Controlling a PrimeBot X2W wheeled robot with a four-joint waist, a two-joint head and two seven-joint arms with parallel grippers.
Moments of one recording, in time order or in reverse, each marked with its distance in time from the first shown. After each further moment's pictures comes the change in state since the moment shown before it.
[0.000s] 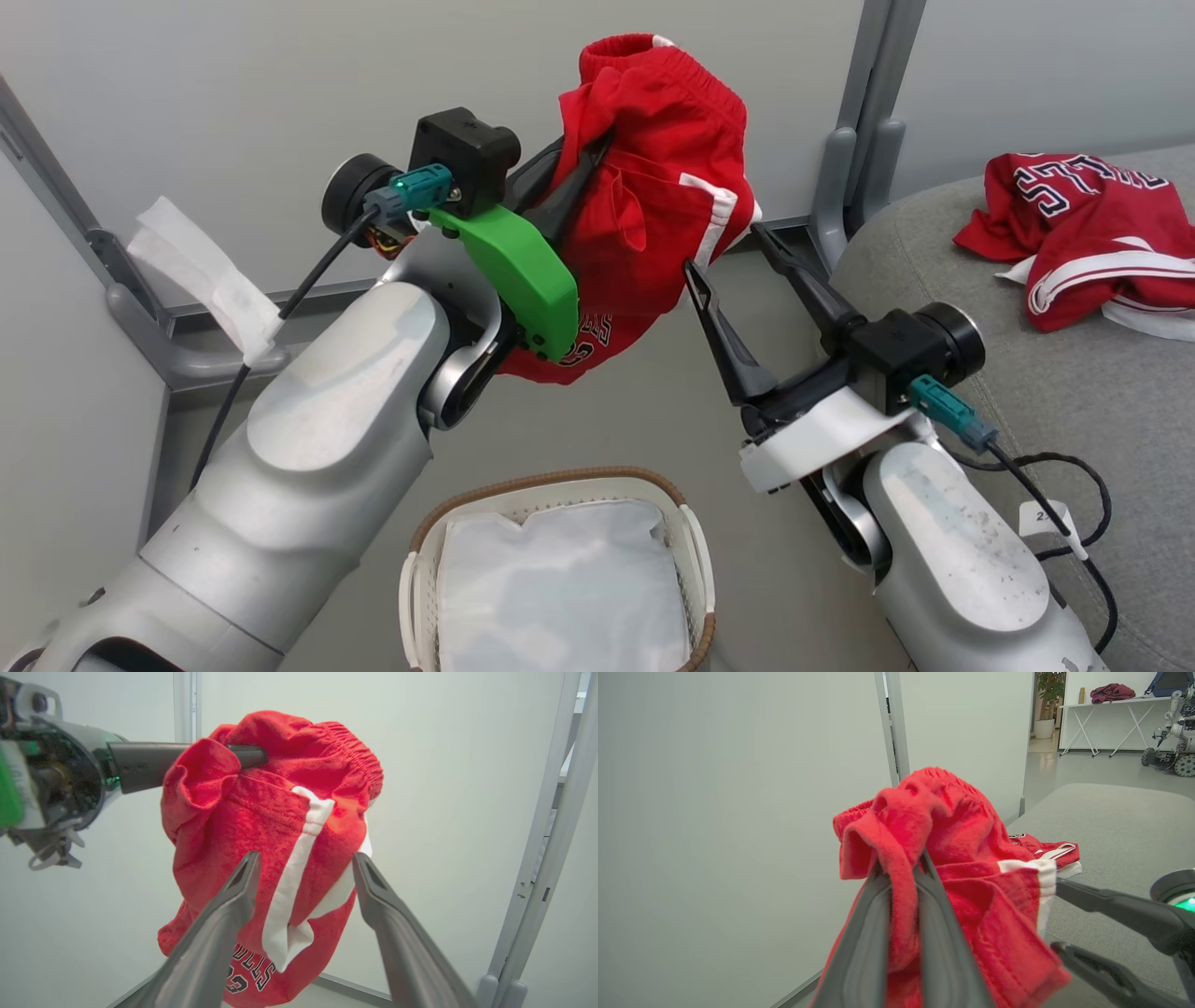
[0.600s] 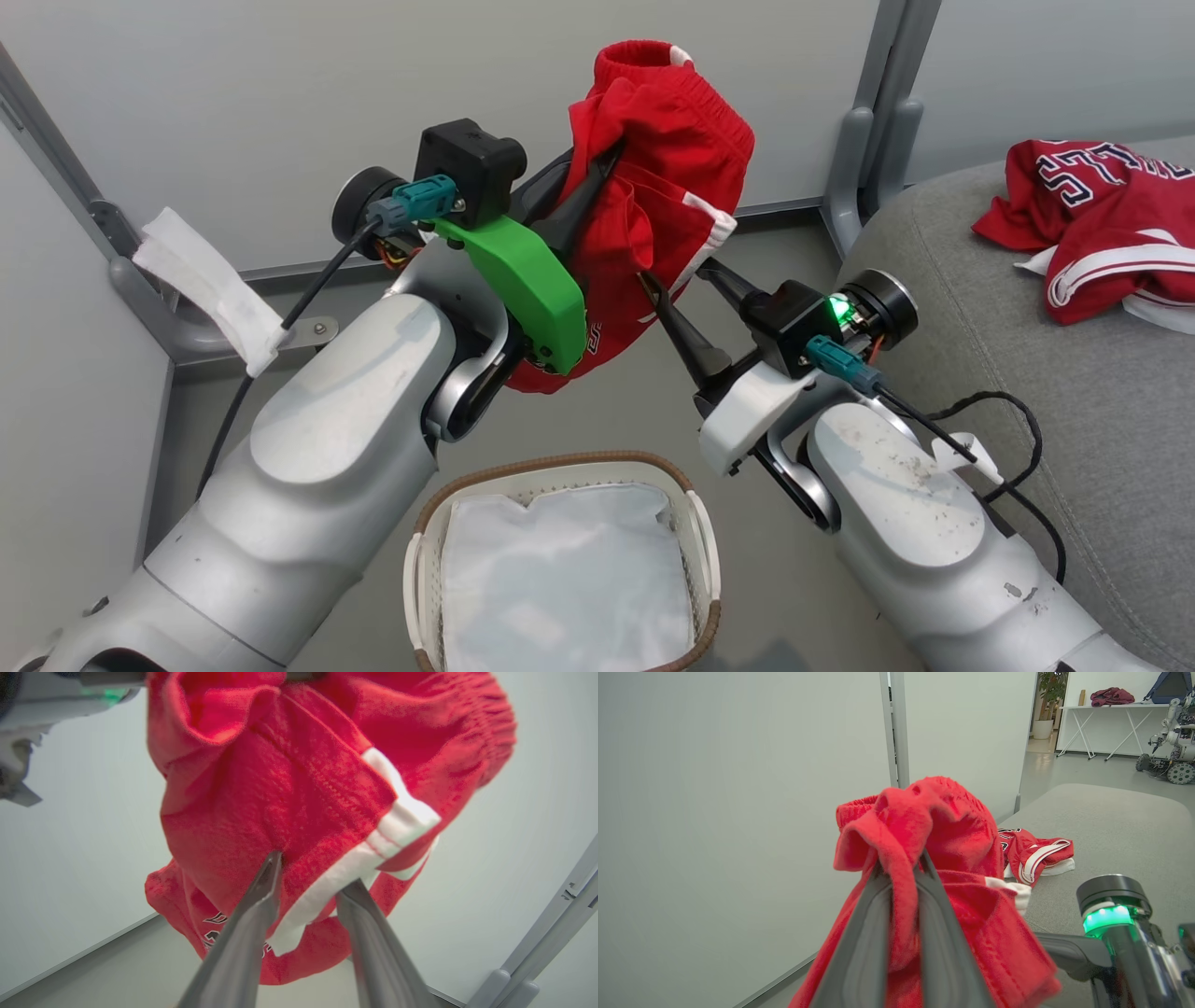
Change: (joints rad) left arm 0.022 0.005 -0.005 -0.043 -0.026 0.012 0.012; right arm -0.188 0.000 0.154 0.267 -0.011 0.000 0.006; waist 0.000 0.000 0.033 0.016
